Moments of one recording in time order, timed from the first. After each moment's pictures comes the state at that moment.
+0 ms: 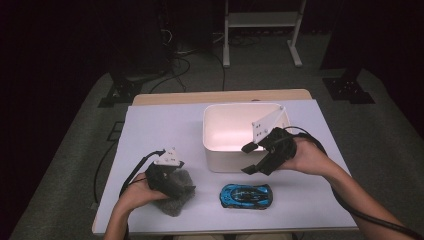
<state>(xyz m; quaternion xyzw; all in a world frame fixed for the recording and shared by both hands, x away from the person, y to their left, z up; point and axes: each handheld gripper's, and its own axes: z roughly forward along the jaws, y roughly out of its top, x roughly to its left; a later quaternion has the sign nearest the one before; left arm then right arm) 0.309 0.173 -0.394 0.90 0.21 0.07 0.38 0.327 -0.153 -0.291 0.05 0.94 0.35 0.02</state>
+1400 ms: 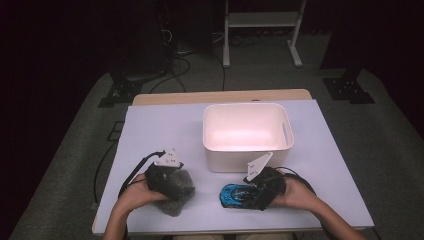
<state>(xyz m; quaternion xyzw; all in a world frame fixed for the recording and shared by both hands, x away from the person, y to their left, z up) 0.307 0.174 -0.394 0.90 0.21 0.07 0.37 0.309 -0.151 -0.429 0.10 0.94 0.31 -0.02</state>
